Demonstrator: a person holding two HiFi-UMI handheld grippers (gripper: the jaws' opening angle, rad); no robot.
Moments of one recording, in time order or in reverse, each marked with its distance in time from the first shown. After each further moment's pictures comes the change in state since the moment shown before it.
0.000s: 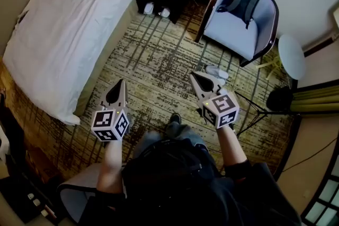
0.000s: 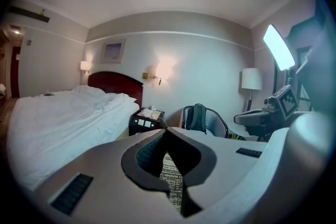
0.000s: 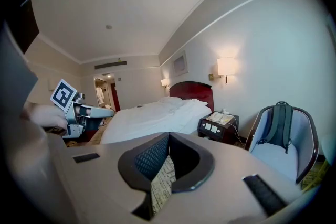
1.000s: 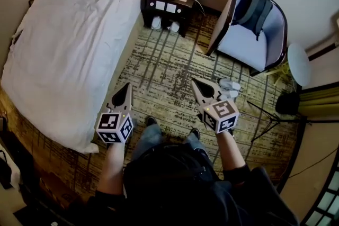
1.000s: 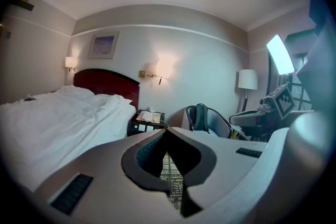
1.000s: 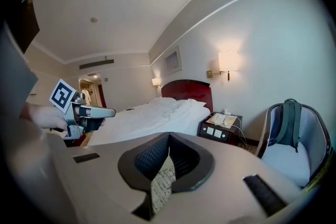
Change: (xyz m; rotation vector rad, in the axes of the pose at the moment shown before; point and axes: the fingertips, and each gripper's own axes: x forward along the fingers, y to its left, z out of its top) left arm 0.126 0.201 0.078 0.061 0.033 -0.145; right arm 0.226 0.028 0.069 0.063 0.002 -0.100
